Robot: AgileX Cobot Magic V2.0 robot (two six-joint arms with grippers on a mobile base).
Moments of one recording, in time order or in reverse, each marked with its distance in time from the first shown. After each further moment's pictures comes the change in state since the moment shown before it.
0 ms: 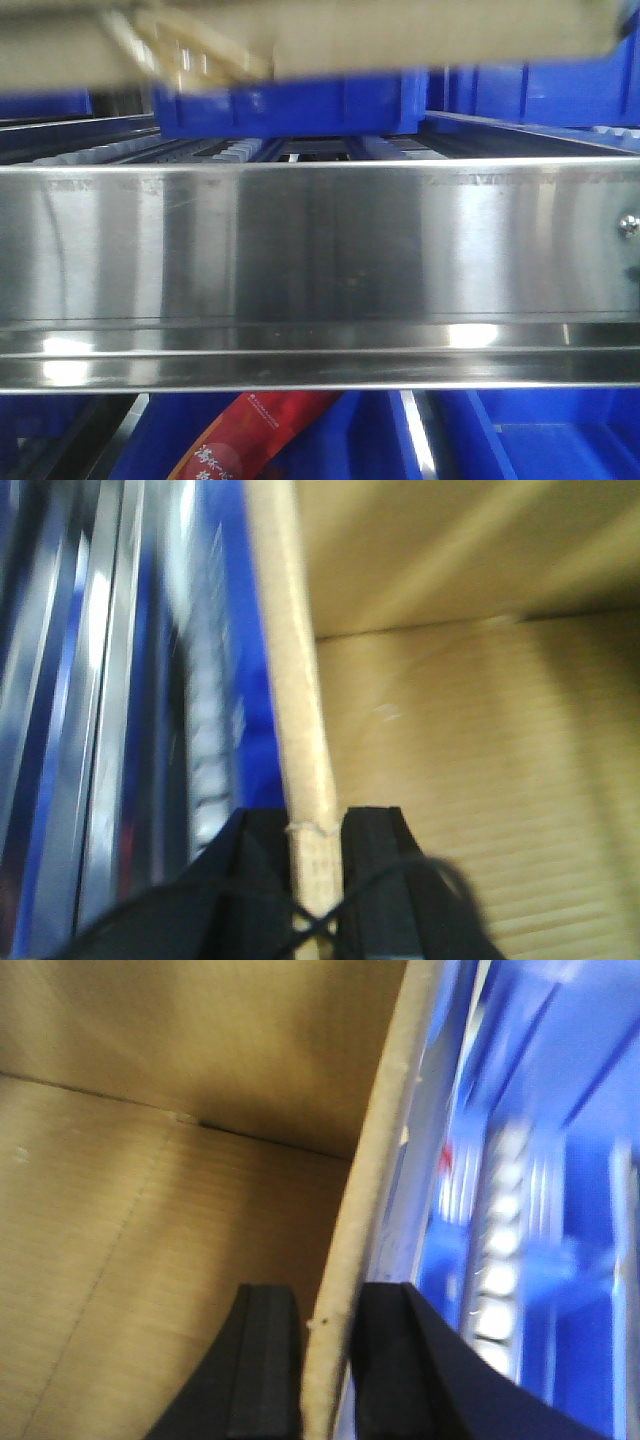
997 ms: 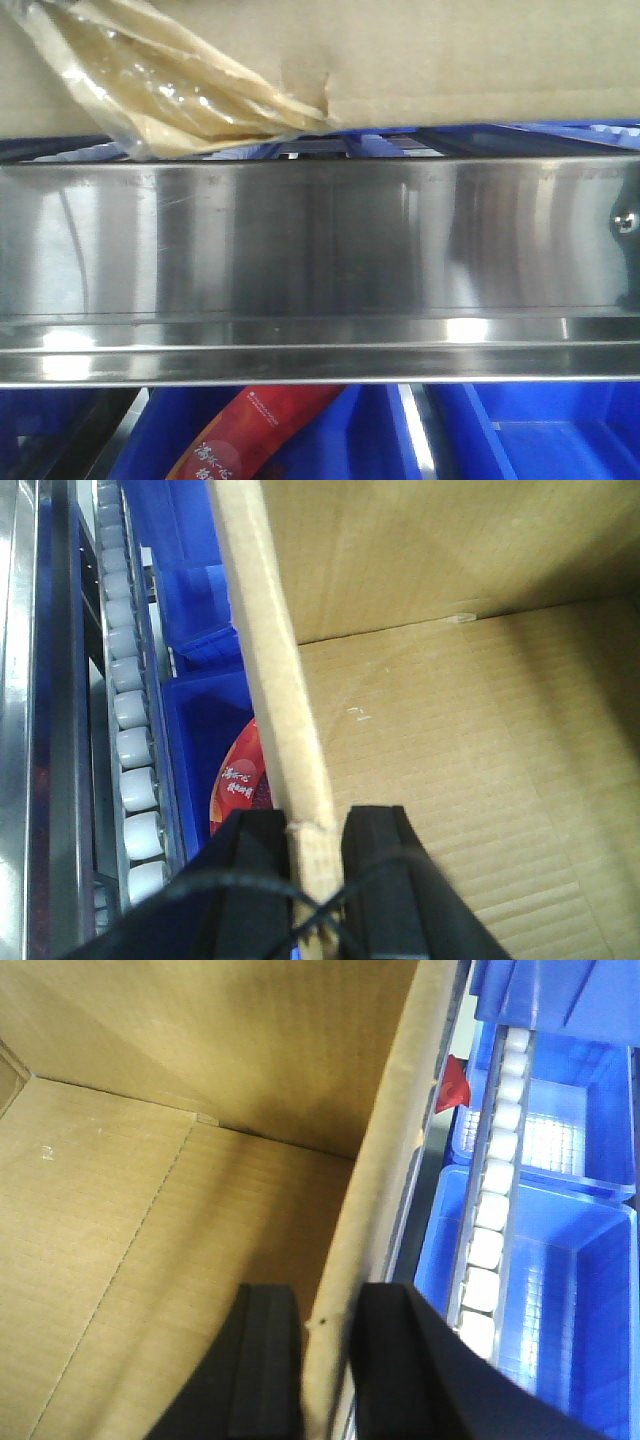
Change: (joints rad) left arm -0.163 -0.225 0.268 0.011 0.019 -0.102; right arm 0.006 -0.314 0.352 0.061 -0.005 0.016
